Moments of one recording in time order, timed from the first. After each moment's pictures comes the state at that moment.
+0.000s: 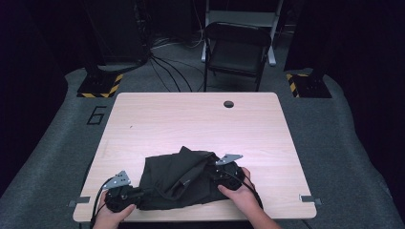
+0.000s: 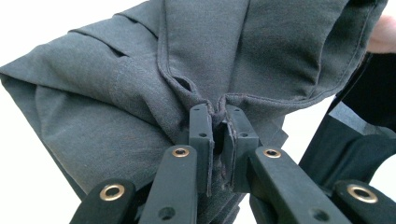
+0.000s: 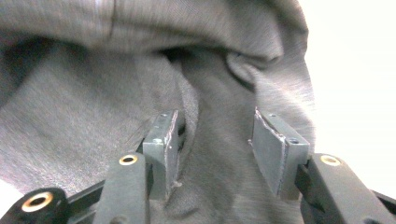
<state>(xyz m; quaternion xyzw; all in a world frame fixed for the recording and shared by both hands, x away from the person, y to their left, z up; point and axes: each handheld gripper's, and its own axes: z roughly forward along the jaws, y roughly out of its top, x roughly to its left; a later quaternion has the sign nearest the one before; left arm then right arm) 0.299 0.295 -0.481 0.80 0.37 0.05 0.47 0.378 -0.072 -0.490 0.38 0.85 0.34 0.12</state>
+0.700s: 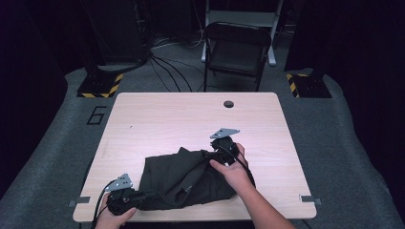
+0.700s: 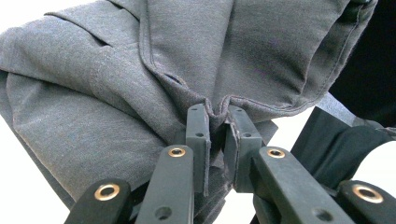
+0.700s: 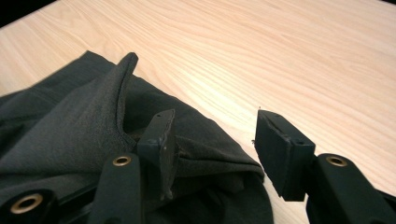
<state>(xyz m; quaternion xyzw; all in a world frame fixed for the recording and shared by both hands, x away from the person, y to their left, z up) 0.294 0.291 -0.485 0.80 0.37 0.04 0.47 0.422 -0.048 -0.426 0.38 0.83 0.39 0.14</state>
